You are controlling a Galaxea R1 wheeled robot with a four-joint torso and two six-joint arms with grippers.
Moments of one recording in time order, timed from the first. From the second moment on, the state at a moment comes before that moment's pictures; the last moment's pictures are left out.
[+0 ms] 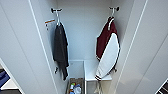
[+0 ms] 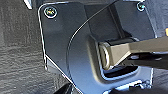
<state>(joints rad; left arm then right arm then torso) 1.58 3.00 -2.77 0.48 -0.18 -0.40 -1.57 3.00 -2.68 0.14 0.10 0.00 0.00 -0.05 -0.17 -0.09</state>
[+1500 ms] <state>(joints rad) 1.57 3.00 -2.77 0.48 -0.18 -0.40 -1.56 3.07 -2.74 0.07 0.10 -0.01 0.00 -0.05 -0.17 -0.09</state>
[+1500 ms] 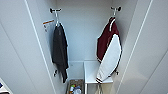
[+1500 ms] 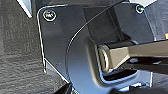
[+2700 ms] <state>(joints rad) 1.57 3.00 -2.77 0.48 -0.18 -0.40 -1.56 3.08 -2.74 0.07 0.10 -0.02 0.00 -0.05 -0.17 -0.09</state>
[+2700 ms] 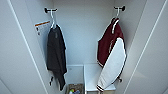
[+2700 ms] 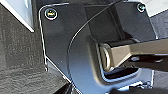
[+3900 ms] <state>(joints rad) 1.57 3.01 -2.77 0.48 -0.18 -0.40 -1.56 3.07 -2.74 0.06 0.10 -0.02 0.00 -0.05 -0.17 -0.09</state>
